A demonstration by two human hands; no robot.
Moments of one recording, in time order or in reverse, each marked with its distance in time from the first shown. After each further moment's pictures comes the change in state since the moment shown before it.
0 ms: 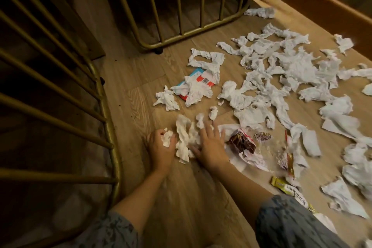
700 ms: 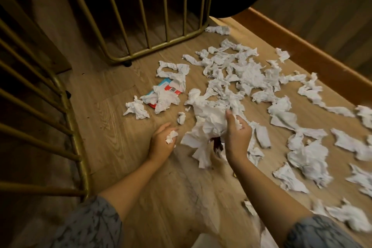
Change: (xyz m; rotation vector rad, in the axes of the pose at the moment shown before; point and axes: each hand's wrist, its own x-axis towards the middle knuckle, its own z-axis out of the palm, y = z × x) left_hand -0.002 0.072 0.035 -0.153 -0.344 0.397; right_hand -0.062 0.047 -0.124 1.153 0.866 0.445
